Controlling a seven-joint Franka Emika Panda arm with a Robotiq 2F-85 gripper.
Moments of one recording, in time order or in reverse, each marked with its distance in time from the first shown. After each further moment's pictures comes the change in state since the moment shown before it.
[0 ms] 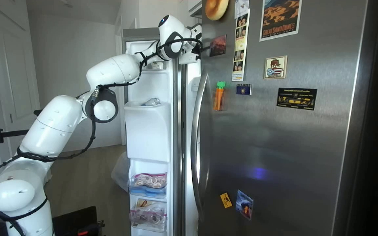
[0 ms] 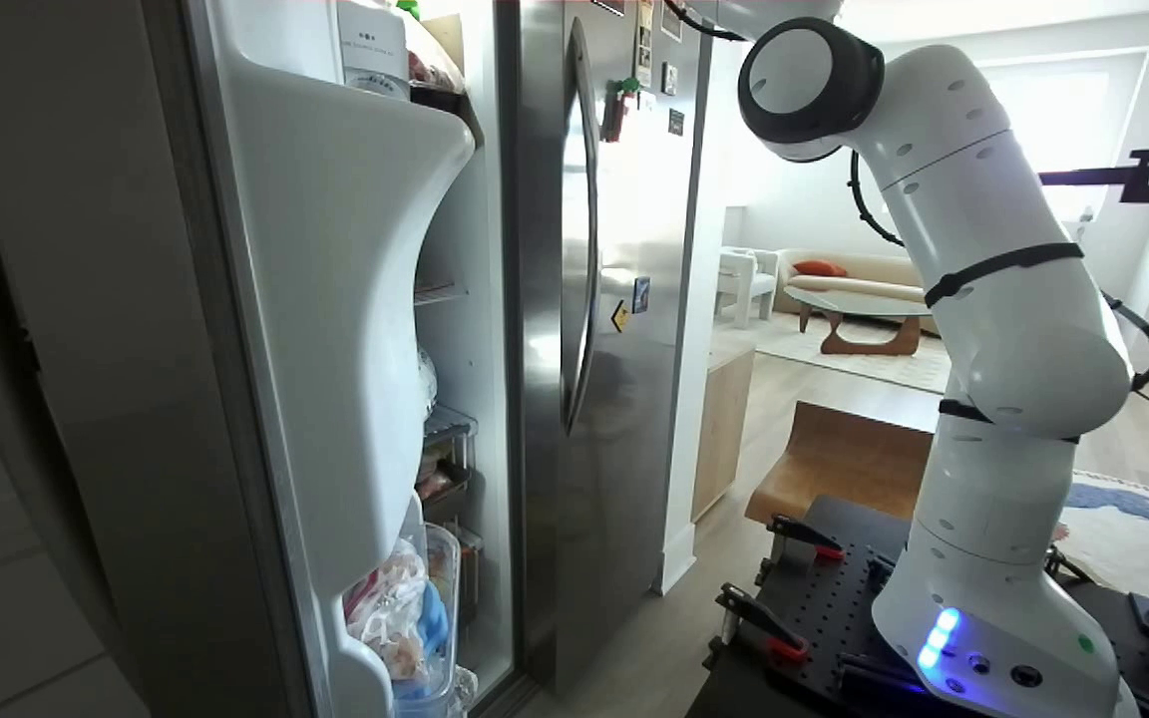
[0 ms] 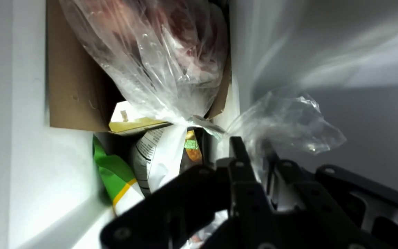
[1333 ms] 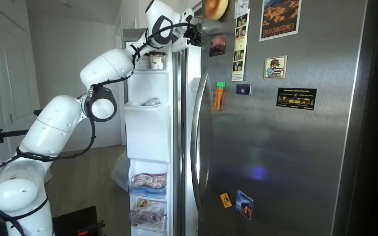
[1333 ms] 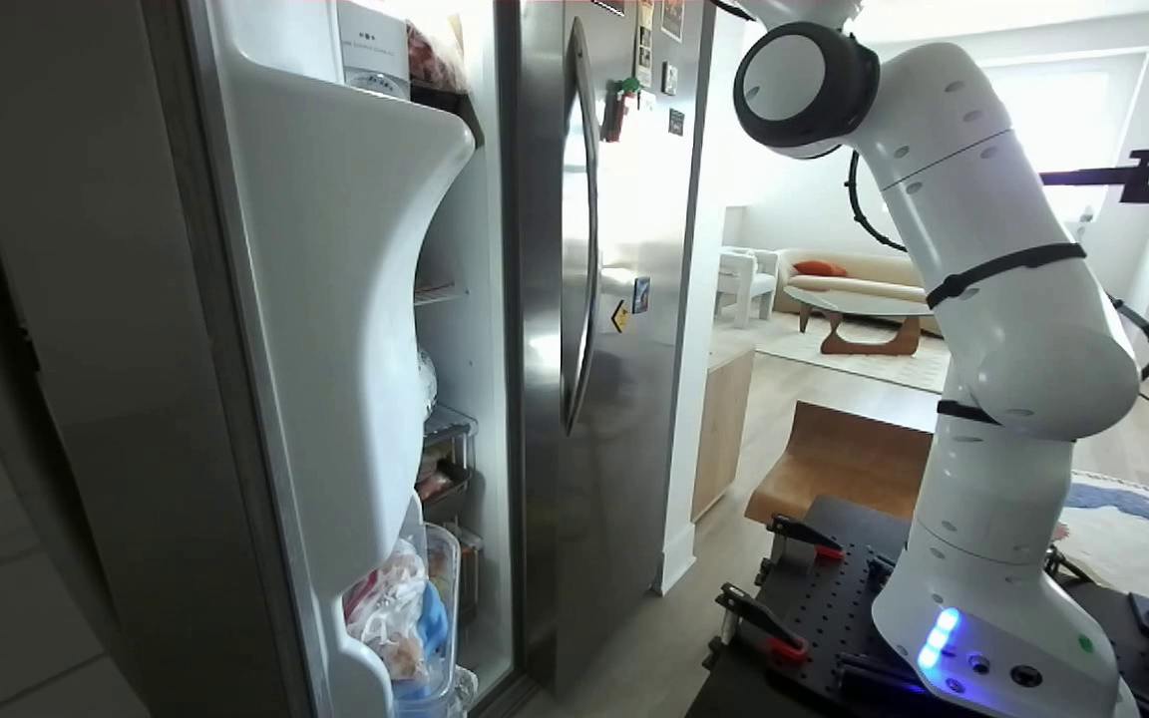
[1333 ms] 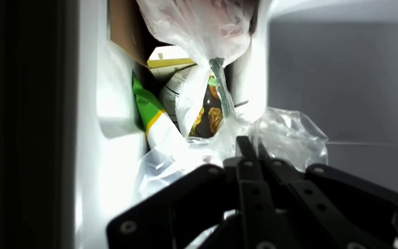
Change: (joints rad) arm 0.054 -0.004 -0.111 0.182 -0.025 -0.113 0.018
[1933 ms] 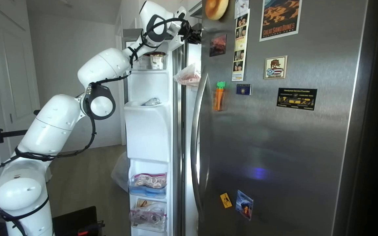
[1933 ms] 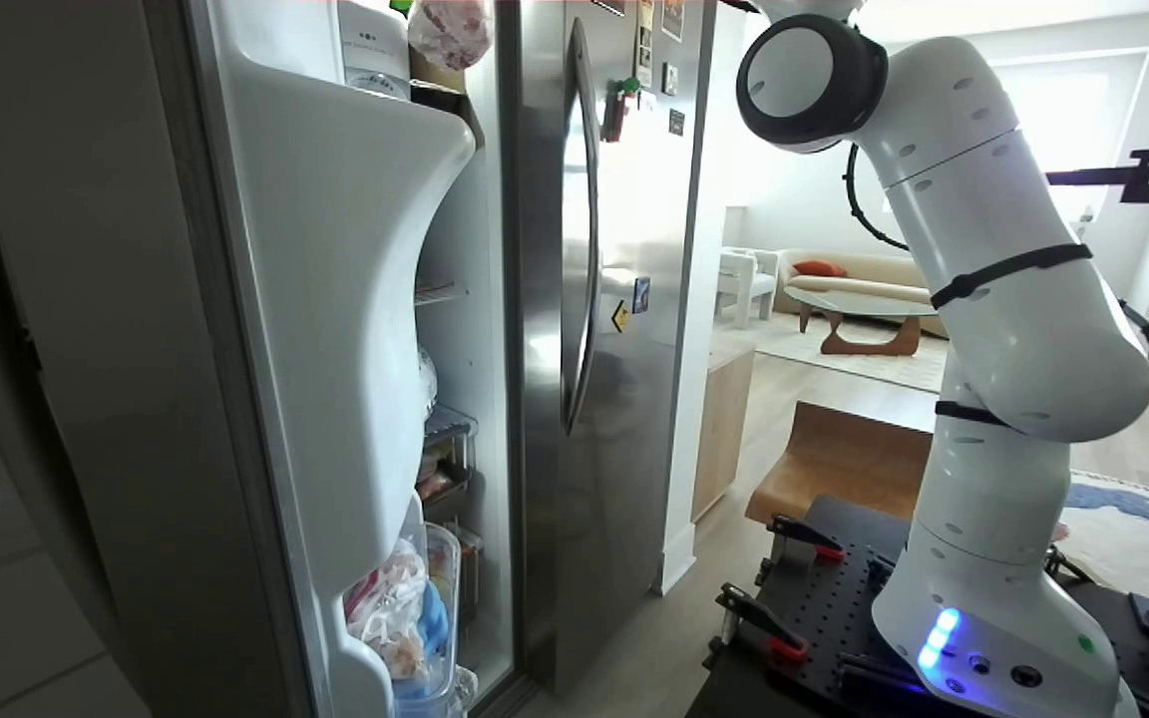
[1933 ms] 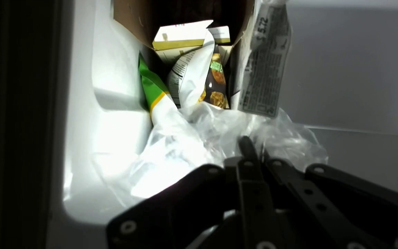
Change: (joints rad) arm 0.078 -0.015 -0.053 0.000 -0.131 0.003 0.078
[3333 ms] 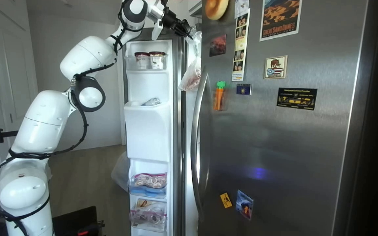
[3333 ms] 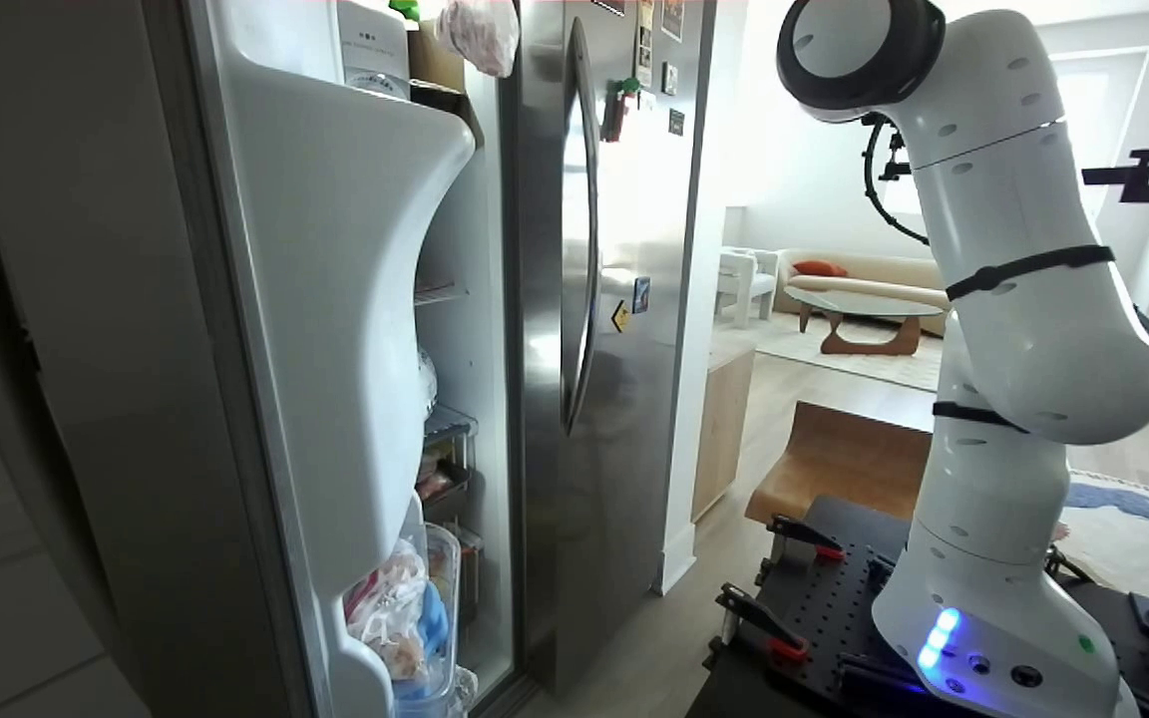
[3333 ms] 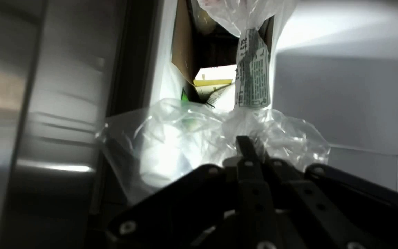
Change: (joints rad) arm 0.095 -0.130 -0.061 0.020 -0.107 -0.354 0.024
